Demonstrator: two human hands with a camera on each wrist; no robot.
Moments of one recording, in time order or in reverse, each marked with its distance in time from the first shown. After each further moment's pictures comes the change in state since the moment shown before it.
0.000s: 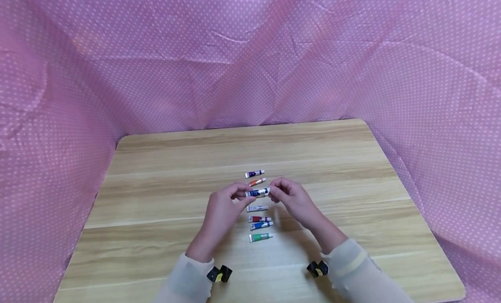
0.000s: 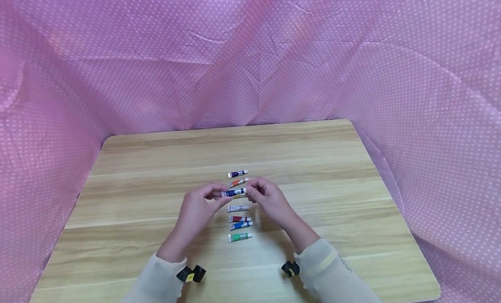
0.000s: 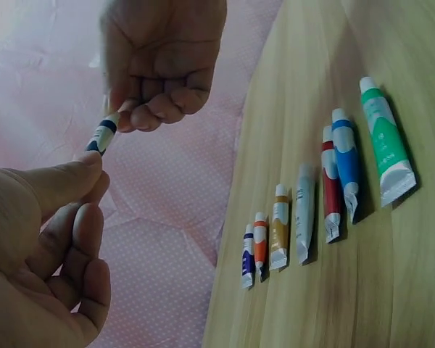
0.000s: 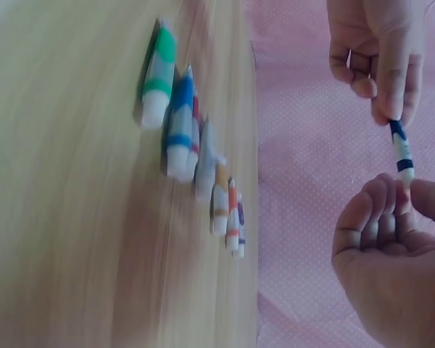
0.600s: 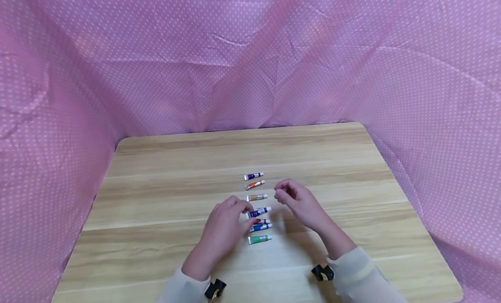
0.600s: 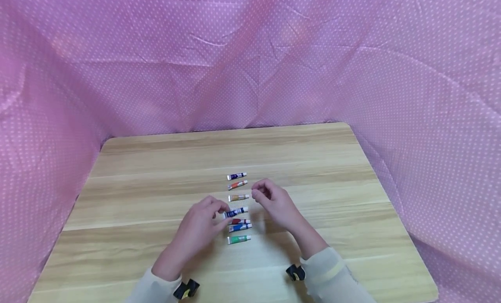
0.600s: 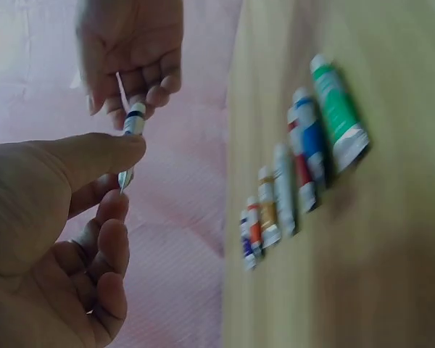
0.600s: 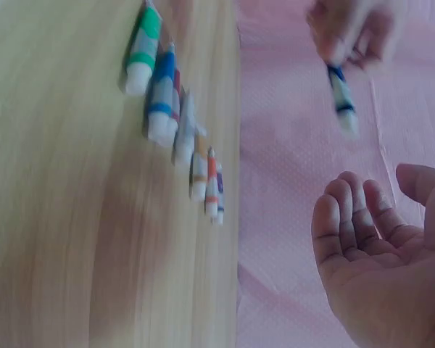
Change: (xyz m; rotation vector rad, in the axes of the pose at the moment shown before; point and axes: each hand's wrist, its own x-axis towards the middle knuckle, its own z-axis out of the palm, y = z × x) left_hand -0.030 -0.009 0.012 0.428 -0.090 0.183; right_hand -0.016 0.009 -0.016 -0.166 0.013 -0.101
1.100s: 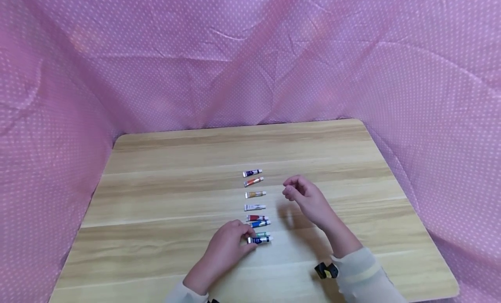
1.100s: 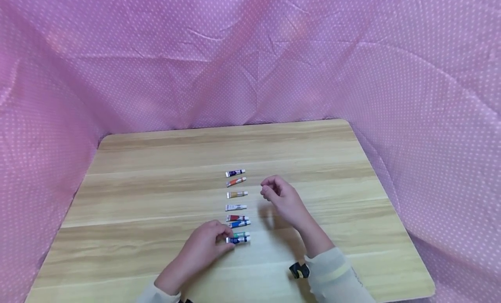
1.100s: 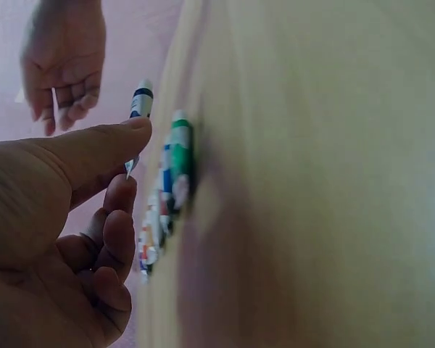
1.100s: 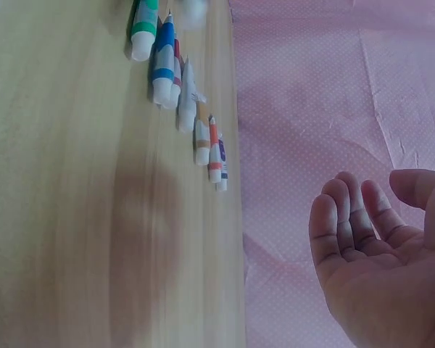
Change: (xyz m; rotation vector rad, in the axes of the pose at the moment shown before) left_hand -0.030 -0.024 0.052 -0.086 -0.143 0.070; right_hand -0.007 0.014 -0.016 0.054 0.061 0.041
